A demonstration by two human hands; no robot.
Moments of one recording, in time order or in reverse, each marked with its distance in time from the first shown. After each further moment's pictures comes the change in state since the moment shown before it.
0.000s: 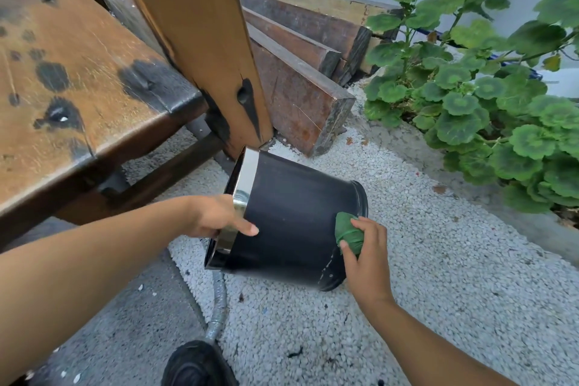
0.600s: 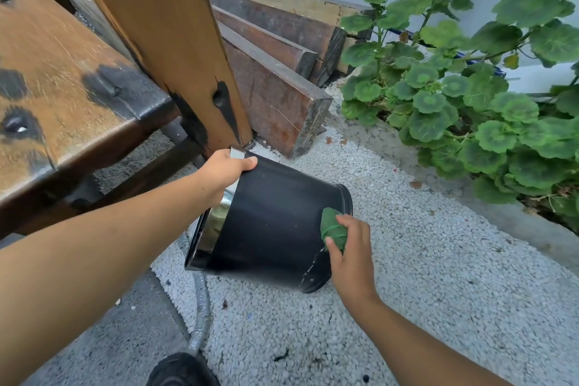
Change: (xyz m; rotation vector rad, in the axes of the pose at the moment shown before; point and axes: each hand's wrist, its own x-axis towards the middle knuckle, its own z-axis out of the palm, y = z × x) left_hand 0.028 0.077 0.012 -0.339 0.521 0.270; right_hand 0.000 -0.006 -0.008 -0.019 0.016 0.040
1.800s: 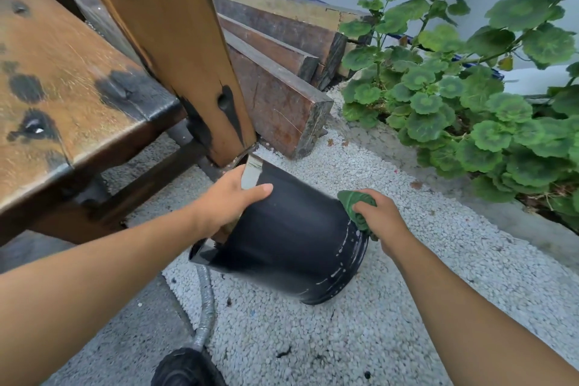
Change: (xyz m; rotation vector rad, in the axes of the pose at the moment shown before) left_hand -0.054 -0.027 -0.002 0.116 -0.232 0.322; right_hand 0.085 -0.013 -0.059 0.210 -0.188 0.369
